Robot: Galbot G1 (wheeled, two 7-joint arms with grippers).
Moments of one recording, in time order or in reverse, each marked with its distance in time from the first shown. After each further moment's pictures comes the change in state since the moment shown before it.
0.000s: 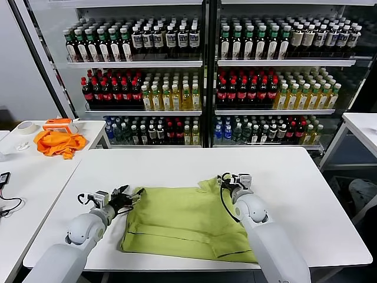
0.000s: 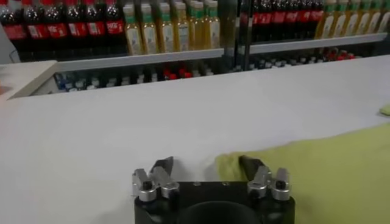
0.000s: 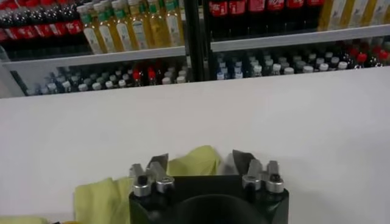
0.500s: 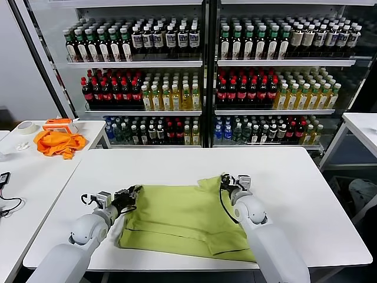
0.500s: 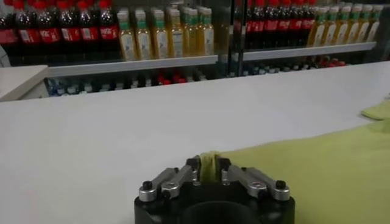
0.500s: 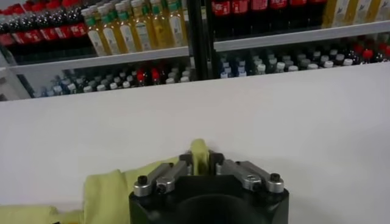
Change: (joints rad) left arm -0.019 -0.011 0.019 0.023 -0.006 -0.055 0.004; right arm -0.017 -0.009 0.002 0.022 0.000 0.047 -0.016
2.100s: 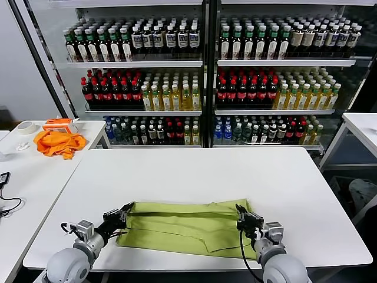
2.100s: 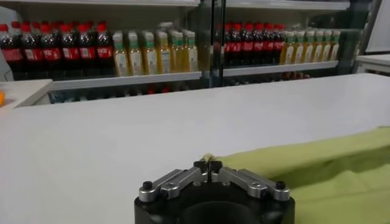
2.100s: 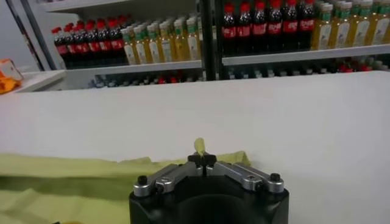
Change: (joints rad) left arm 0.382 0.143 -0.132 -0.330 -0.067 -0.152 -0.039; right arm -0.595 -0.202 0.146 0.641 -0.031 0.019 0.007
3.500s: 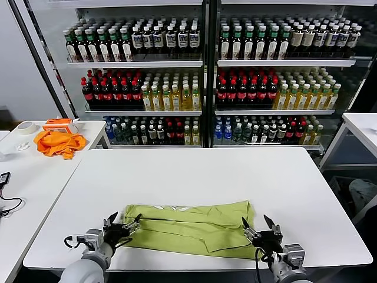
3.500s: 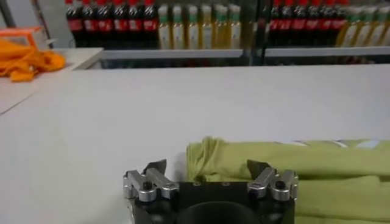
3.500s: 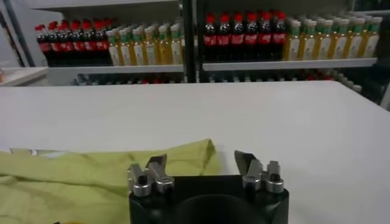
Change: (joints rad) left arm 0.064 -0.106 0.039 -0.143 -0.032 0.168 -0.392; right arm -0.220 0.023 0.150 0.123 -0.111 0.048 -0.023
